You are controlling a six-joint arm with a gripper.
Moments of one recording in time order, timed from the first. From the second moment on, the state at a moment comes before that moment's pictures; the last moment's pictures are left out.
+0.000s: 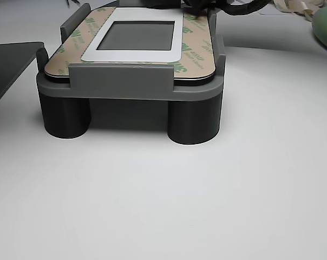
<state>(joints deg) 14.2 143.8 150.2 28.3 -3.9 -86.0</state>
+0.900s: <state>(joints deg) 35.9 100.5 116.9 35.2 5.4 -99.1</state>
